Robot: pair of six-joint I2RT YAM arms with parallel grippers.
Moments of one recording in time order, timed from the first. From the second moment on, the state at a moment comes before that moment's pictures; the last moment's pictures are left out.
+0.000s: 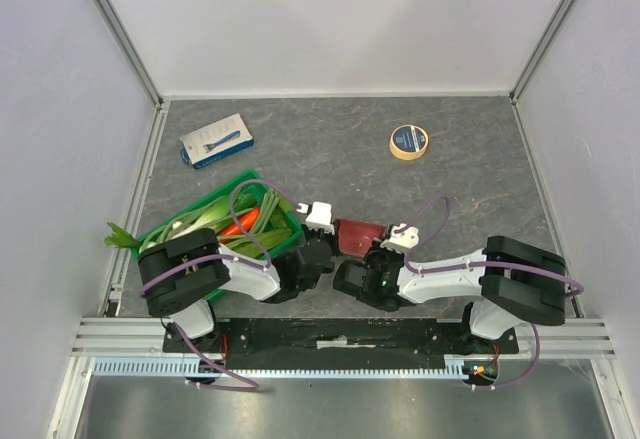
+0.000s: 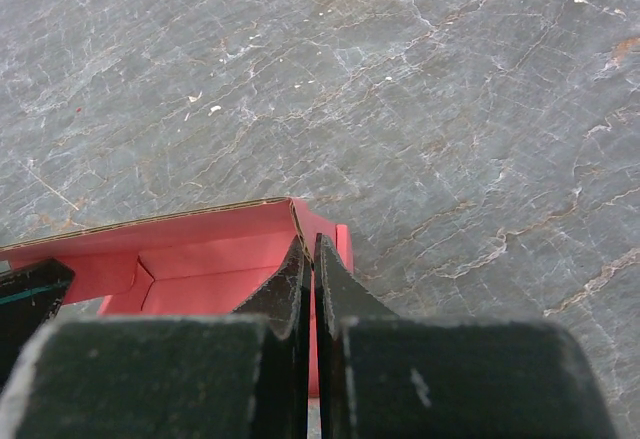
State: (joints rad) left arm -1.16 1.64 0.50 0.87 -0.77 -0.40; right arm 1.27 1.54 0.63 -0.30 1.38 1.46
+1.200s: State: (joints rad) left arm -1.29 1.75 0.43 0.98 -0.90 -0.40; right arm 1.41 0.79 0.48 -0.39 0.70 0.87
